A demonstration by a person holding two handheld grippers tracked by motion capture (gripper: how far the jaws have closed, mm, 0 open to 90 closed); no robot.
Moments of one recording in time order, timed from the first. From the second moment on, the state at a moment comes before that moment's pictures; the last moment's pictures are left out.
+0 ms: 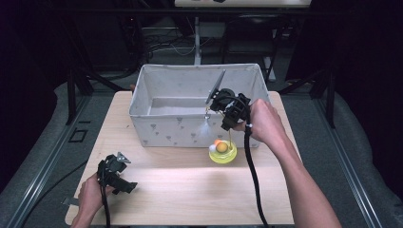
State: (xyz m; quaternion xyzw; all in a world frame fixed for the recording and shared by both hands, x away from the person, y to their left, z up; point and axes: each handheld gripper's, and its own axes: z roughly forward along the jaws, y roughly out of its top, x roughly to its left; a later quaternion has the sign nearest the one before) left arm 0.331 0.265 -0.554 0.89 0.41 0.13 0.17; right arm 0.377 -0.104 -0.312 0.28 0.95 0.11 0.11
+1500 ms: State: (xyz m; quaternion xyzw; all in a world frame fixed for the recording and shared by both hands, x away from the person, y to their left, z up) left arm 0.332 0.266 -0.553 0.89 0.41 0.12 0.17; right arm 0.376 -0.100 -0.237 0.28 0.94 0.12 0.15
